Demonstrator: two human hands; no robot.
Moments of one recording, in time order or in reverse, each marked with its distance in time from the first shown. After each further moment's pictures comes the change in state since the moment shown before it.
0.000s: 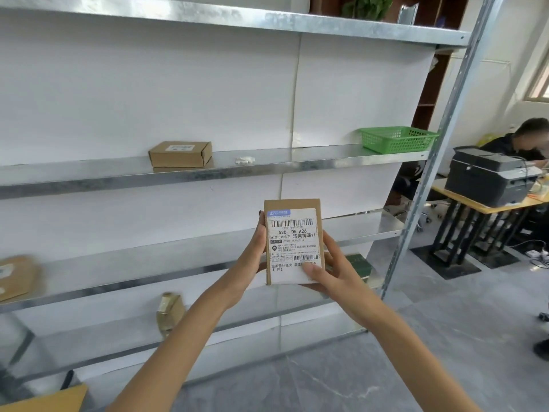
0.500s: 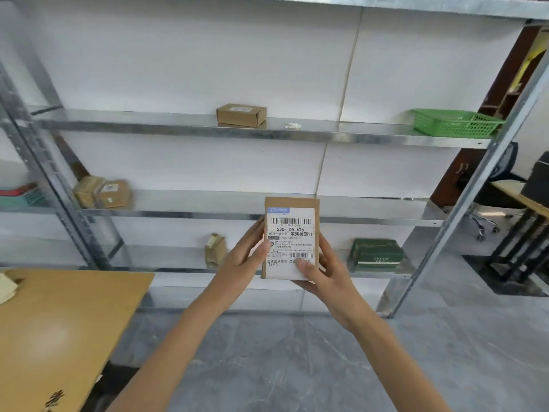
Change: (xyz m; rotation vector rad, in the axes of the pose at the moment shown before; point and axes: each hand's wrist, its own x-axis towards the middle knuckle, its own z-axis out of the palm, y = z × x) left_hand -0.179 -0.011 0.078 0.206 0.374 0.078; right_hand -0.137 0.009 0.030 0.104 -0.156 0.077
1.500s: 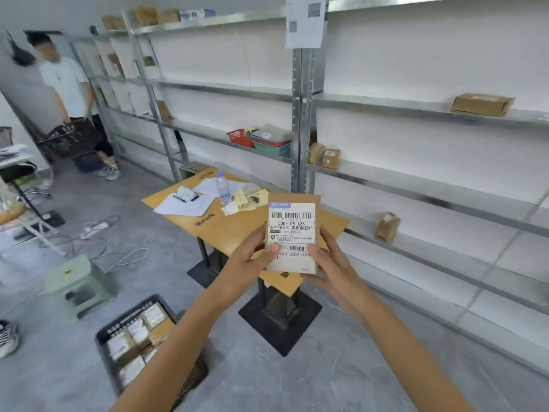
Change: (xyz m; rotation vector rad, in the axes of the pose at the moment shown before) left_hand -0.490 0.084 -0.194 0.182 0.583 -0.189; right_hand -0.259 0.012 0.383 0.057 -0.656 0.151
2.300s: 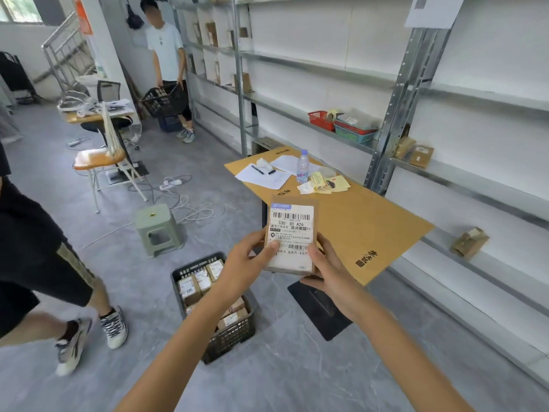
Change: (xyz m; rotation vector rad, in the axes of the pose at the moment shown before) left_hand -0.138 -0.060 -0.165 0.082 0.382 -0.179; right_hand 0.004 0.051 0.210 -0.105 -0.264 0.150
